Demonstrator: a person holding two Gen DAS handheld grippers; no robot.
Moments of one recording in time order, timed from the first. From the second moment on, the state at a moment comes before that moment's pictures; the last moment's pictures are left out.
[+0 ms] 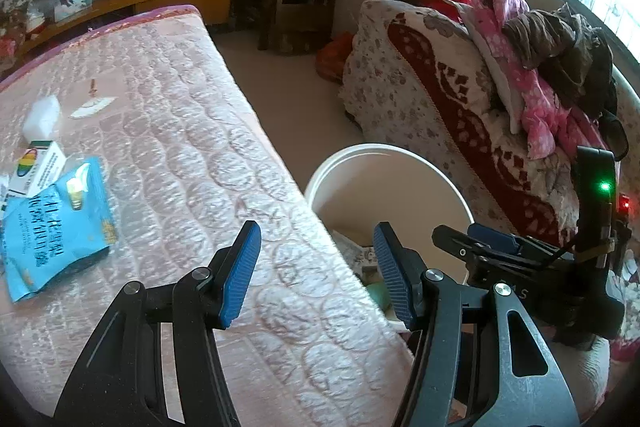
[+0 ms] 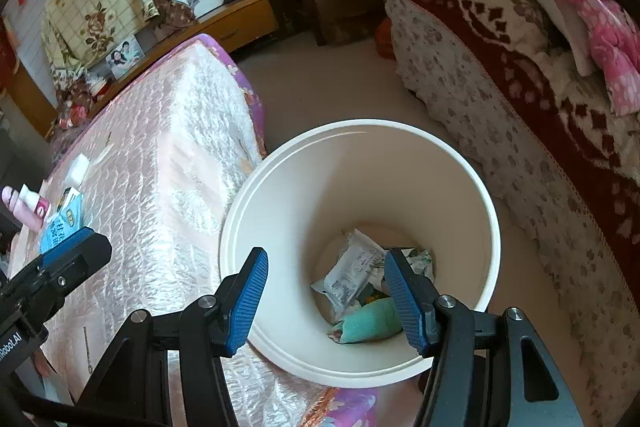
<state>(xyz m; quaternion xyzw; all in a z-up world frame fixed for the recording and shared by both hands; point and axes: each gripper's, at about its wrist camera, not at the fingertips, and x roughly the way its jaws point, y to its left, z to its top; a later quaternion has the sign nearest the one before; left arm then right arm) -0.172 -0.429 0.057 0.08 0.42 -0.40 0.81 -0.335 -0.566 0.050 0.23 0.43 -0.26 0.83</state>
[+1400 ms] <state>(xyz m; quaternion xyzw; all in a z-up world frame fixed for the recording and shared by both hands) -0.033 -0.193 0.031 0.03 0.47 -0.16 0.87 -0.116 -0.369 0.083 0.09 0.46 -0.06 0.88</state>
